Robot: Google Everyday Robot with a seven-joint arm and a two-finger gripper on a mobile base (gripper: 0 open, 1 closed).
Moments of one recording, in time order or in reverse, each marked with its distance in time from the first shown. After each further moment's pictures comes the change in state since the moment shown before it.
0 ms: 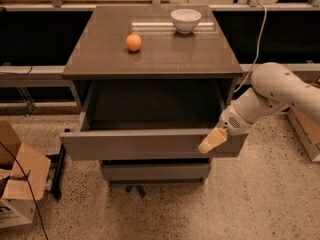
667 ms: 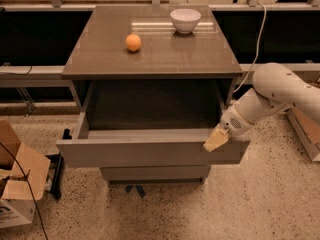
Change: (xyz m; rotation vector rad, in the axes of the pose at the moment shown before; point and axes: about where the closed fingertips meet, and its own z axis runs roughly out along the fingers) arm -0.001 0.001 -0.002 0.000 0.000 0.000
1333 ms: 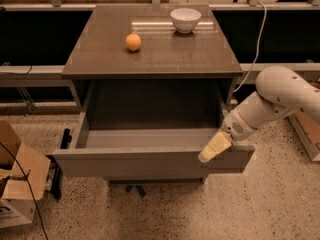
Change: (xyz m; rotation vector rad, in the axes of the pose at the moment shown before) arm 0.016 0.014 -0.010 0.019 -0.006 0.029
